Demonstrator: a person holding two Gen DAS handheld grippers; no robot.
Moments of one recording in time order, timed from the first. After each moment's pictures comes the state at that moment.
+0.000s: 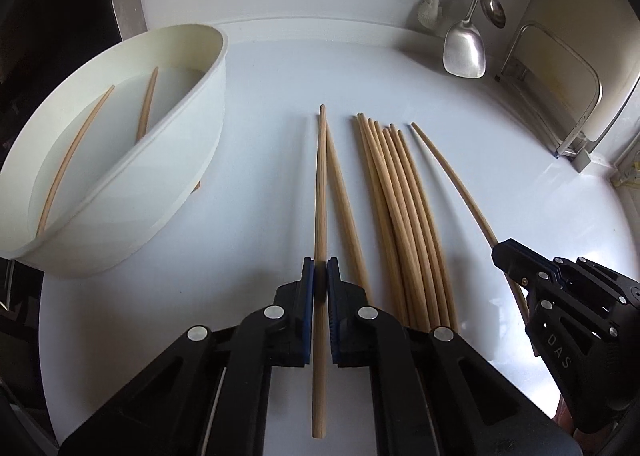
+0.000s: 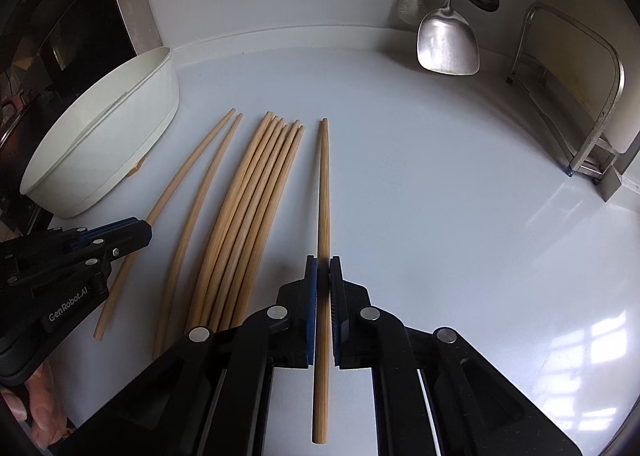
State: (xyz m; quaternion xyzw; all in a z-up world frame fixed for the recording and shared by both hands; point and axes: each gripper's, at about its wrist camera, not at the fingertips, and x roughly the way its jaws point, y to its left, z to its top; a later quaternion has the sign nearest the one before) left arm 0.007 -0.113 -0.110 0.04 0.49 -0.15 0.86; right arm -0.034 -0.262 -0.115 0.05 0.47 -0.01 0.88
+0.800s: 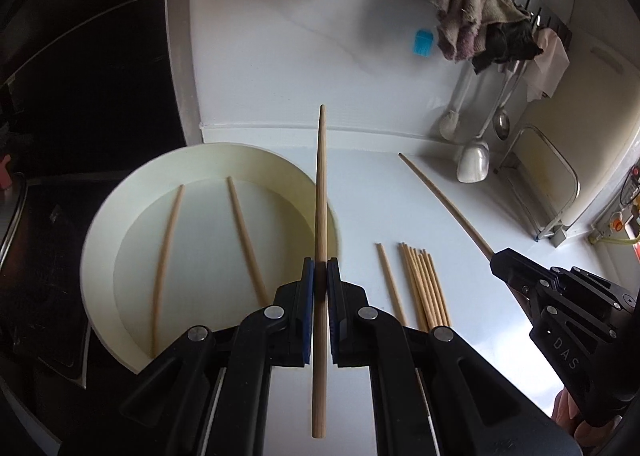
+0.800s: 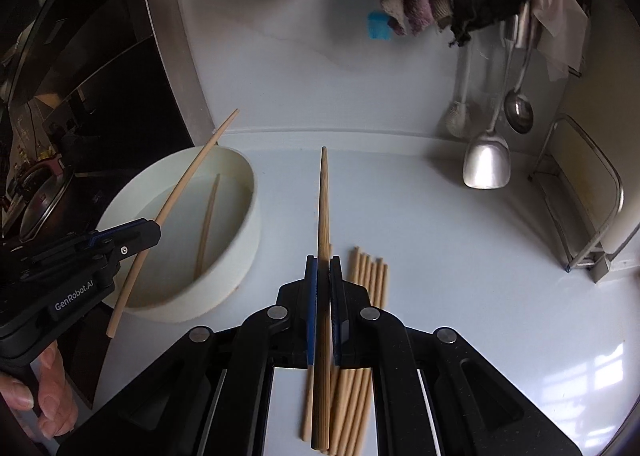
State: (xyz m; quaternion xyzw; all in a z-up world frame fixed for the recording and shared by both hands) left arm 0.055 -0.014 0.007 0.00 0.41 -0.15 0.90; right arm 0.009 -0.176 0.006 0.05 0.40 0.01 0.92
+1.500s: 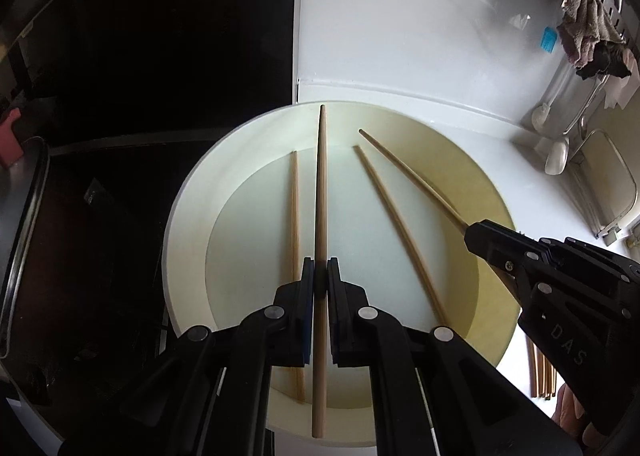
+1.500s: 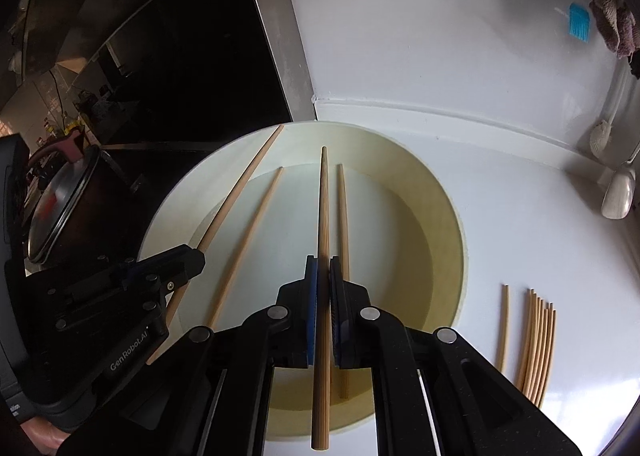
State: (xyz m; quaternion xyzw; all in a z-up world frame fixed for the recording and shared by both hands) left arm 0.137 0.098 -0.050 0.02 0.48 -0.11 0.87; right arm 0.123 -0.032 -0.036 0.05 0.46 0.09 0.88
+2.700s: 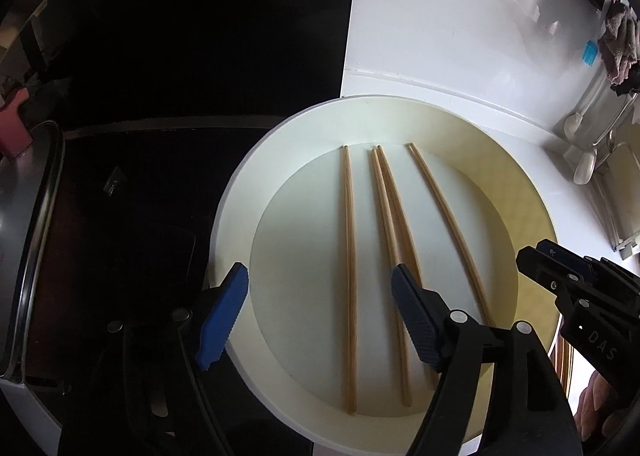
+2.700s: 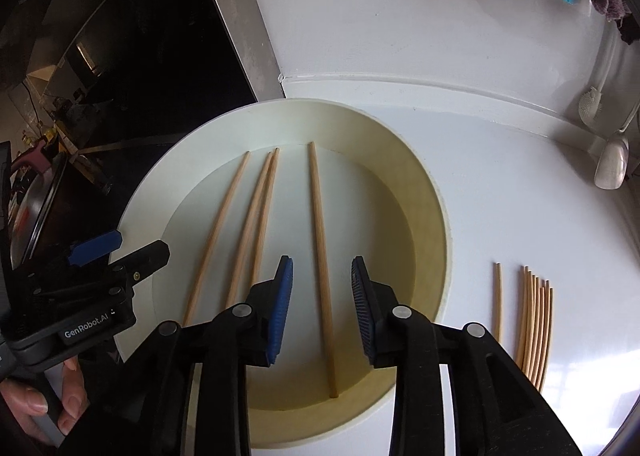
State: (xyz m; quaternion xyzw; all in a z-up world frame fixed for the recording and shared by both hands) left arm 0.155 0.125 -0.051 0.01 0.50 -0.07 0.86; right arm 0.131 -0.045 -0.043 0.07 0.49 0.05 0.87
